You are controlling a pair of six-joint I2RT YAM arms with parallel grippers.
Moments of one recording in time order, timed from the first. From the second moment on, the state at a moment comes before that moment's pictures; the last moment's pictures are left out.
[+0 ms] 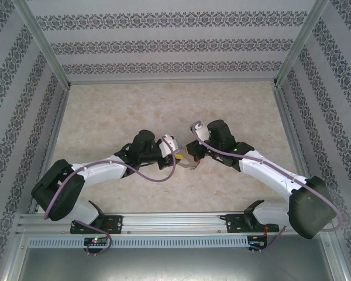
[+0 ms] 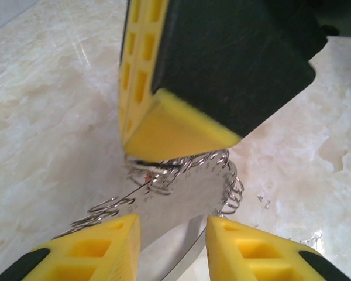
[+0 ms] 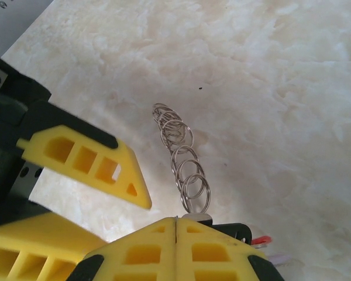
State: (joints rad) left arm -0.69 1.46 0.68 0.30 0.45 0.31; right arm 0.57 1.25 0.77 -0.21 -0.37 0.18
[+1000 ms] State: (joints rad) left arm -0.73 1.54 0.69 0.42 0.33 0.18; right arm 0.57 1.25 0.77 -0.21 -0.36 0.18
